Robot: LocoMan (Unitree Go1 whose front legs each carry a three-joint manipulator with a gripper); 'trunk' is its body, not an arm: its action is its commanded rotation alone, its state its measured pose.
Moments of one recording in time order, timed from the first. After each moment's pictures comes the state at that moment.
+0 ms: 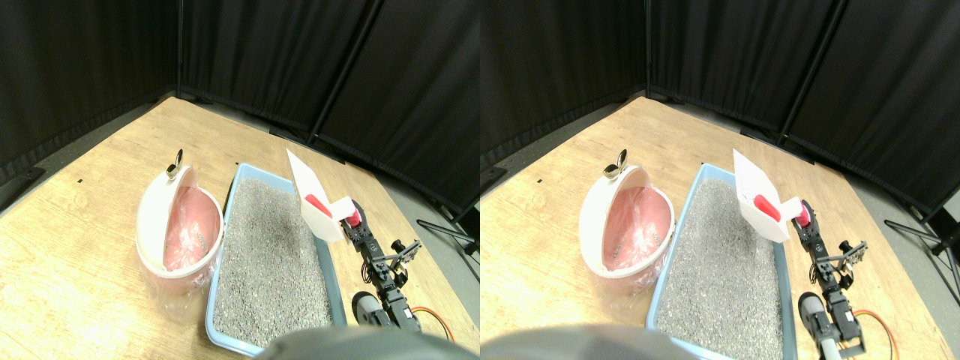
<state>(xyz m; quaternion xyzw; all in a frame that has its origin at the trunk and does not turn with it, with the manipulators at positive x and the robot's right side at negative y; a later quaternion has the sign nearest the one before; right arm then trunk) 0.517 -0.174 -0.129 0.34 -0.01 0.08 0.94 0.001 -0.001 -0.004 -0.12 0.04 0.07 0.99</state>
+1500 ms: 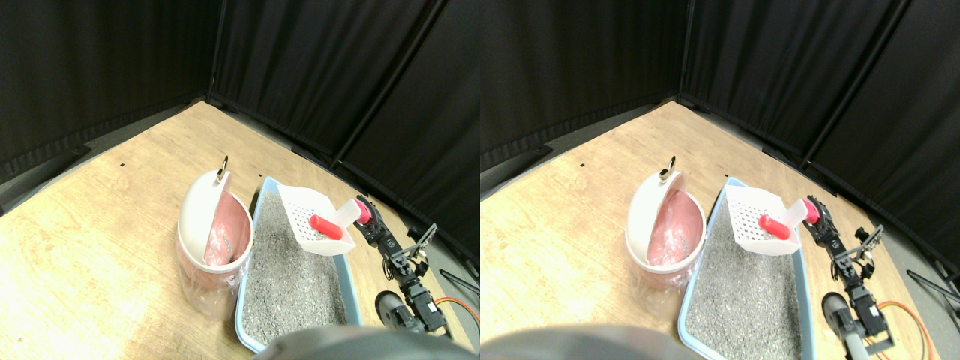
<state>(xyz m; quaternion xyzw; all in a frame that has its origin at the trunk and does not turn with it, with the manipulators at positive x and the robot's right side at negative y) 0.536 -0.112 -0.097 0.13 0.02 0.22 0.97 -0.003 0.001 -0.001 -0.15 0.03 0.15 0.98</state>
